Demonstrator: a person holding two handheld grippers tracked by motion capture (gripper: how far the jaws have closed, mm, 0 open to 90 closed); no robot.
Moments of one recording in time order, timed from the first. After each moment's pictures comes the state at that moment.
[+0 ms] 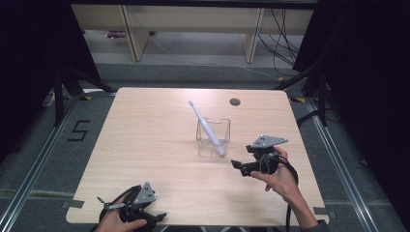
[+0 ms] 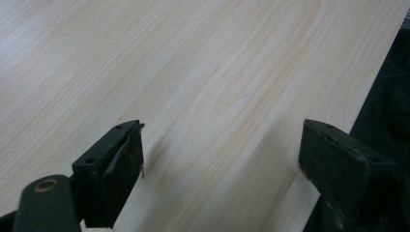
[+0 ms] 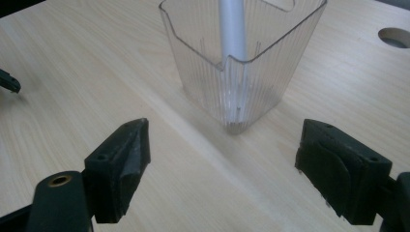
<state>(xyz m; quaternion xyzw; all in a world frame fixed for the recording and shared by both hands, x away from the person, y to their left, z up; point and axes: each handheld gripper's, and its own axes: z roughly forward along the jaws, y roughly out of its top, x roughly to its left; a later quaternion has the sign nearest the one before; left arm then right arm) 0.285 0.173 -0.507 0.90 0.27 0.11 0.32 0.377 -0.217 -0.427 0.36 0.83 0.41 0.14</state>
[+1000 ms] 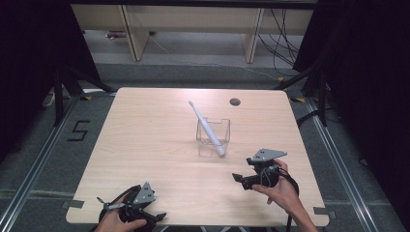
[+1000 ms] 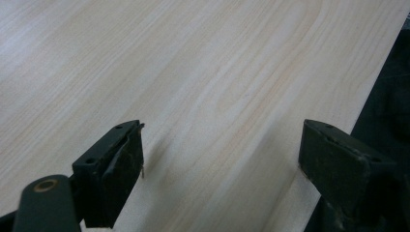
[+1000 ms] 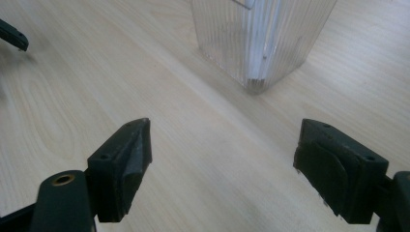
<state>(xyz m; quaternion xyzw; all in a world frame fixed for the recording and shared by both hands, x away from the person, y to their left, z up) 0.284 0.173 -0.507 0.90 0.28 0.11 0.32 0.354 -0.222 -0.453 0.36 0.84 0.39 0.12</state>
